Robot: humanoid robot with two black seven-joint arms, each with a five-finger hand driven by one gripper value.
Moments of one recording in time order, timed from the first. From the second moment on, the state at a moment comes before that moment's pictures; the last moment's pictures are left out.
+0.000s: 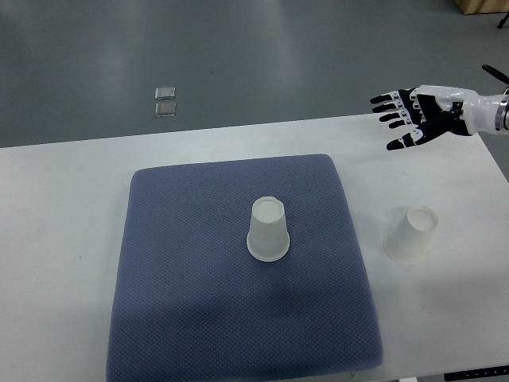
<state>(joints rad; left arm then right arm) 0.03 0.00 -0.20 -0.09 0.12 -0.17 0.06 0.93 -0.80 0.46 1.03 -0.69 0.56 0.02</state>
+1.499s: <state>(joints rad) 0.03 0.00 -0.20 -0.09 0.12 -0.17 0.06 0.79 -0.97 0.22 1.37 -1.37 0.22 0.10</state>
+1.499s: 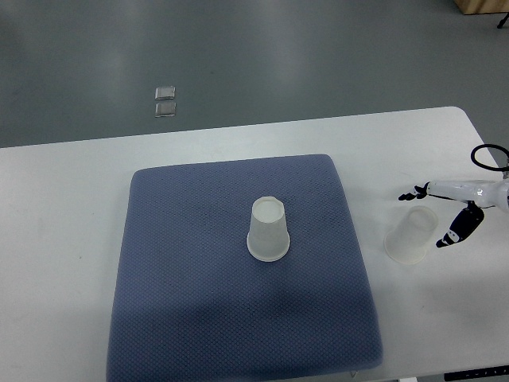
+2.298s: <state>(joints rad) 0.03 0.00 -0.20 -0.09 0.12 -0.17 0.06 0.78 -0.95 0.22 1.37 -1.37 0.23 0.11</state>
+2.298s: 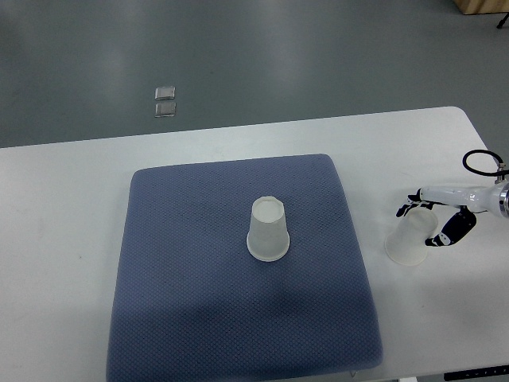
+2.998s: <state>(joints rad) 0.03 0.00 -0.20 -0.09 0.12 -0.17 0.06 0.96 -0.95 0.25 1.37 -1.33 0.34 0.17</state>
